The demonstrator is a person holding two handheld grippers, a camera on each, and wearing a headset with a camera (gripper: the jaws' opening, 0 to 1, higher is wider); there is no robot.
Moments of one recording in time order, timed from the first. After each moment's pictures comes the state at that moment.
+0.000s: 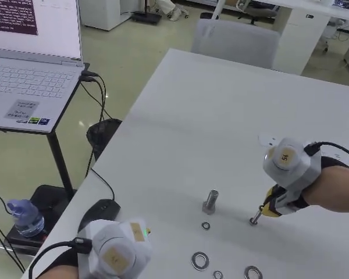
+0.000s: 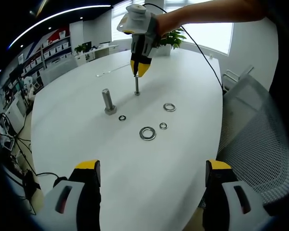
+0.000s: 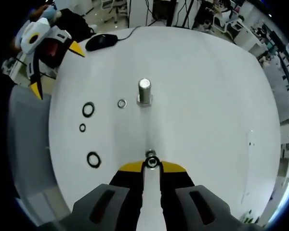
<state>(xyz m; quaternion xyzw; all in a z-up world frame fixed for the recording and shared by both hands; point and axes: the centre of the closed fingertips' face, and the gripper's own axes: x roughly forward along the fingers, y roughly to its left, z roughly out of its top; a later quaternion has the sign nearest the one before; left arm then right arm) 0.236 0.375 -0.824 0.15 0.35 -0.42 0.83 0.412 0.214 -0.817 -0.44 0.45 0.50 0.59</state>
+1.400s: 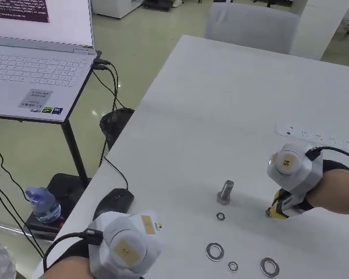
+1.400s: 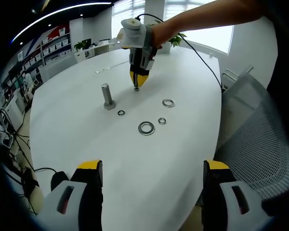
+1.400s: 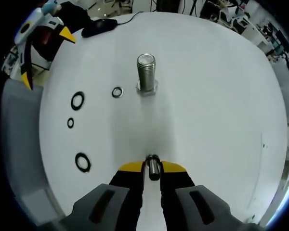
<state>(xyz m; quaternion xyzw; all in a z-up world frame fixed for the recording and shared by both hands) 0.230 0.380 -0.829 0.15 0.36 -0.42 0.82 0.413 0.216 -0.868 -0.45 0.47 0.51 0.57</state>
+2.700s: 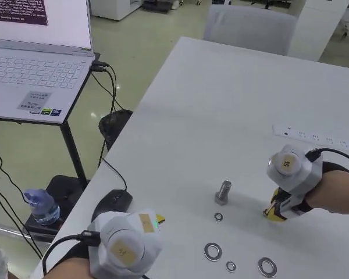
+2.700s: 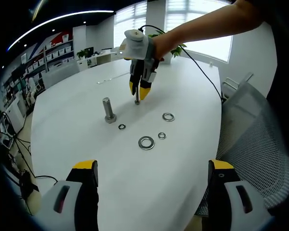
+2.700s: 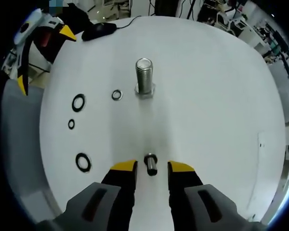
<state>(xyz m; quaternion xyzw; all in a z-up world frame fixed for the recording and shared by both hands) 0.239 0.366 -0.811 0.12 0.31 -0.42 0.84 0.415 0.213 -0.854 -0.44 0.46 0.51 0.59</state>
